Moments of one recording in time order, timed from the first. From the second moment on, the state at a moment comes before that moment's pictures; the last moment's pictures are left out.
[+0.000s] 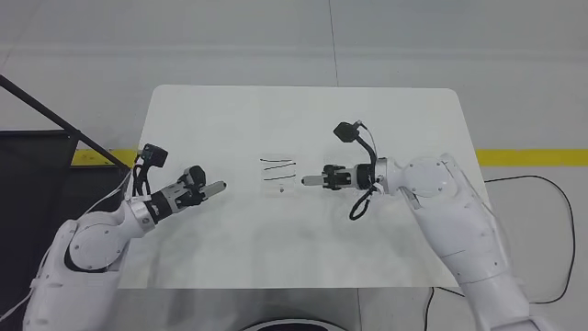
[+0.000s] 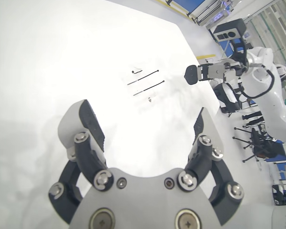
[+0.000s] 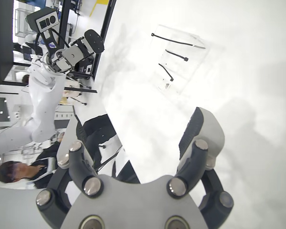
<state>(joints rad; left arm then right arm) 1.45 -1.09 -1.69 -1.70 0.31 -0.51 -0.78 -0.78 -1.22 1.06 -1.30 -0.12 -0.23 1.16</state>
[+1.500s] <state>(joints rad) 1.38 -1.08 -1.64 -1.64 0.04 -0.39 -0.93 -0.48 -1.39 0.77 -0.82 -0.04 -0.06 0.97</state>
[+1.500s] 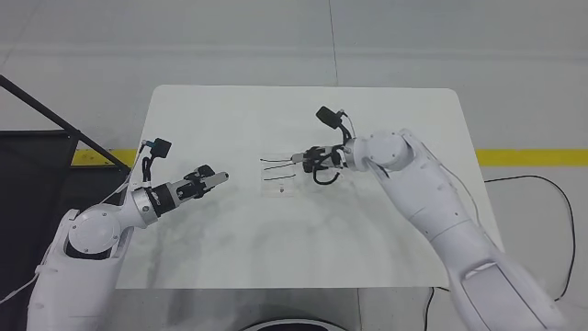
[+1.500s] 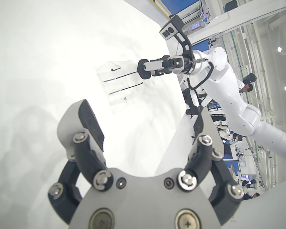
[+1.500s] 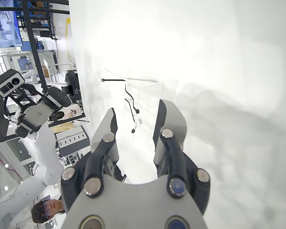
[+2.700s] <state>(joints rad) 1.38 -1.08 -1.64 -1.64 0.04 -0.39 -0.93 -0.40 -1.46 0.73 -0.62 0.00 -0.17 1.03</state>
